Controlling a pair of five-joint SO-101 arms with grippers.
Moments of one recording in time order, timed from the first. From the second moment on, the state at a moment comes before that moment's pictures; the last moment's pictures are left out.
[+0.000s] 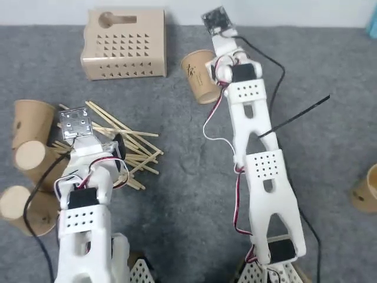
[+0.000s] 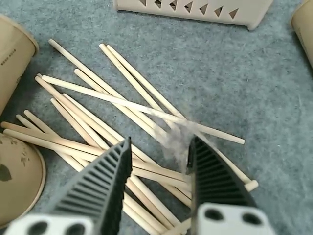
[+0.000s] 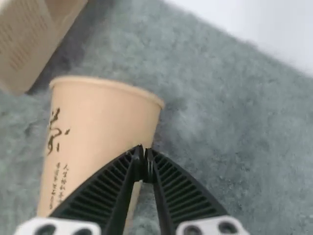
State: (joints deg) left arm -16.2 -55.6 78.7 31.9 7.8; right arm -16.1 77.1 -90.9 67.4 14.2
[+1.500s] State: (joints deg) left arm -16.3 -55.6 78.7 30.8 7.3; right arm -25.7 69.7 -93.1 94.4 0.7
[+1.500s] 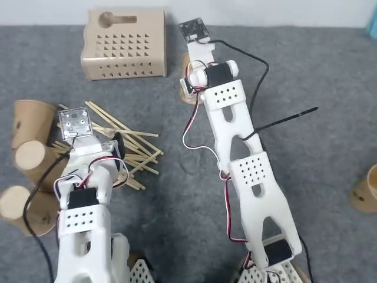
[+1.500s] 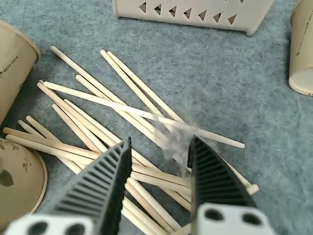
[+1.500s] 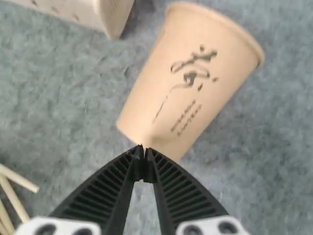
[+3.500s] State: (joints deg) left arm -17.4 -55.6 78.7 30.8 7.3; right arm -33.7 66.1 -88.5 100.7 5.9
